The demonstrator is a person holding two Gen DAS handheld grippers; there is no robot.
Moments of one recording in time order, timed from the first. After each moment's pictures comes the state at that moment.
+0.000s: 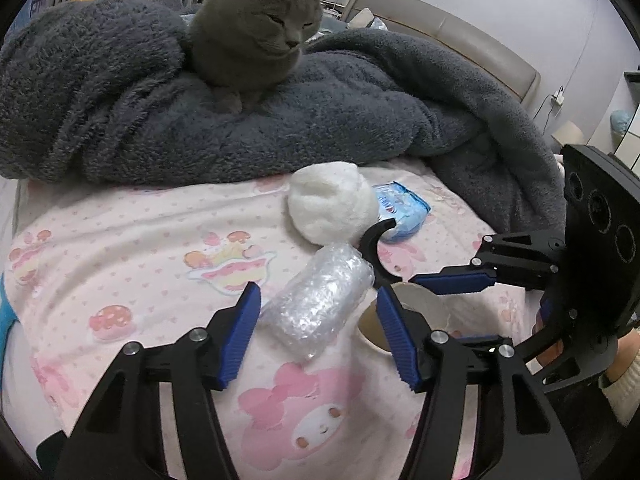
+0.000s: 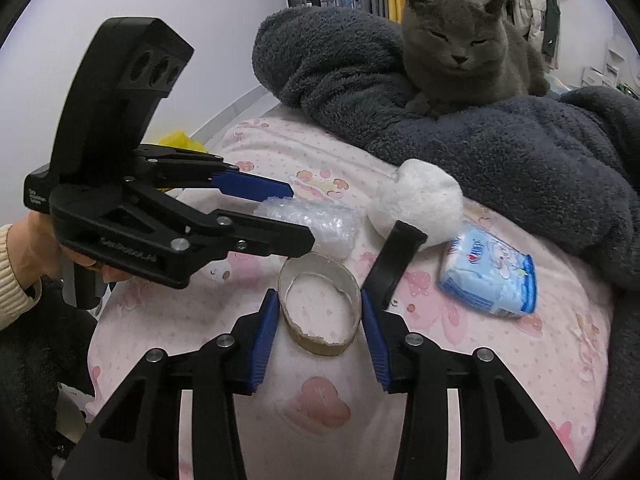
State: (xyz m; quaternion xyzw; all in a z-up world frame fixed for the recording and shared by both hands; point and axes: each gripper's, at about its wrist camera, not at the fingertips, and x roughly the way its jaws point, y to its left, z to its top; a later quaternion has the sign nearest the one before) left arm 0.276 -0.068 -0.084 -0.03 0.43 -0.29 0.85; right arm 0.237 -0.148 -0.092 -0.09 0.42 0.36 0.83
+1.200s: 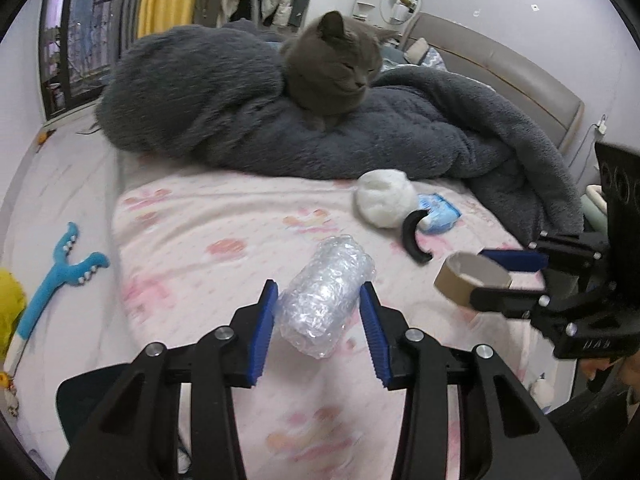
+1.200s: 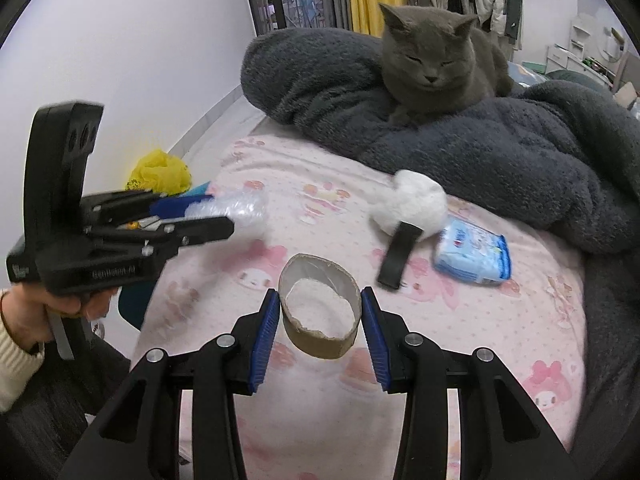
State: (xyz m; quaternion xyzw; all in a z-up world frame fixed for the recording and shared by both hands) left arm 0.204 -0.016 -0.057 -0.04 0.41 -0.16 0.90; right arm 0.203 -0.125 -0.048 -0.07 0.45 0.29 0.84
